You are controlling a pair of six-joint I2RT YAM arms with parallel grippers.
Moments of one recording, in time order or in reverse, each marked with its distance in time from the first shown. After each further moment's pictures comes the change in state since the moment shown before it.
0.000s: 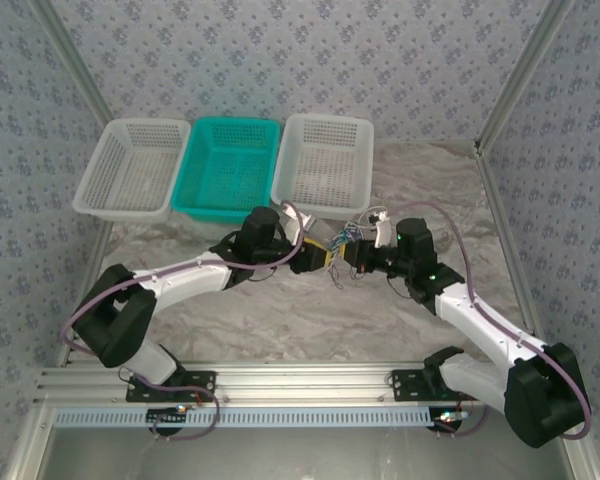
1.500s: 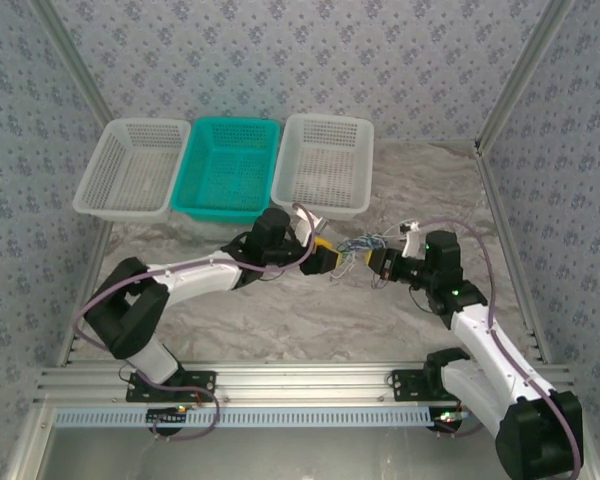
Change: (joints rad) left arm -0.045 0.083 0.040 0.066 -0.027 0.058; right arm -0.202 -0.193 -0.093 -0.152 -0.102 0.071
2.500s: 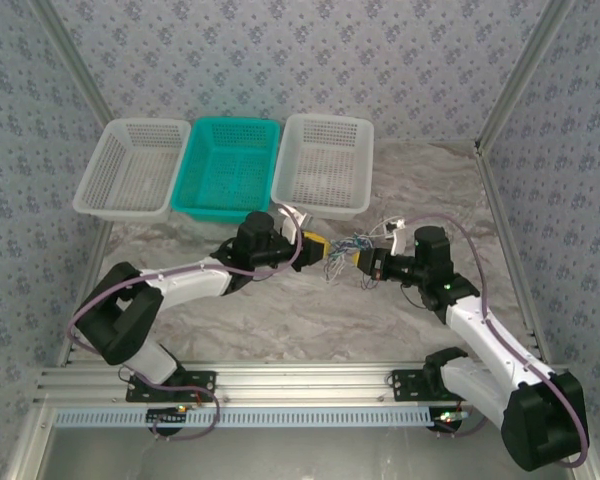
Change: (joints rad) left arm 0.049 -0.064 -0.117 0.178 -0.038 -0.027; right arm 0.081 0.069 0.026 0.051 -0.040 0.003
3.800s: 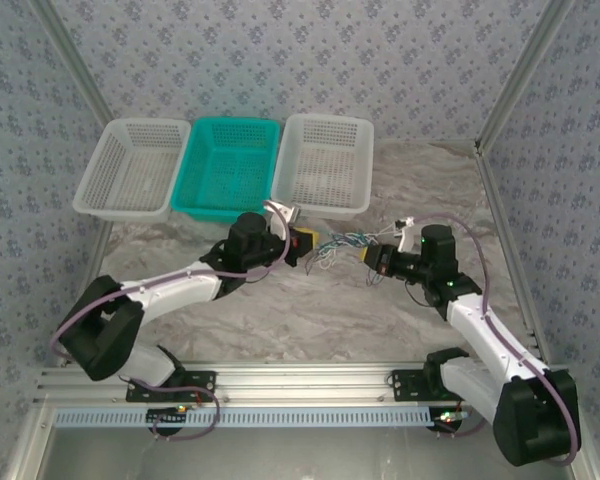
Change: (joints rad) left arm 0.013 -0.129 -0.038 -0.087 -0.206 -0.072; right arm -0.121 0.027 -0.020 -0.008 -0.009 0.047
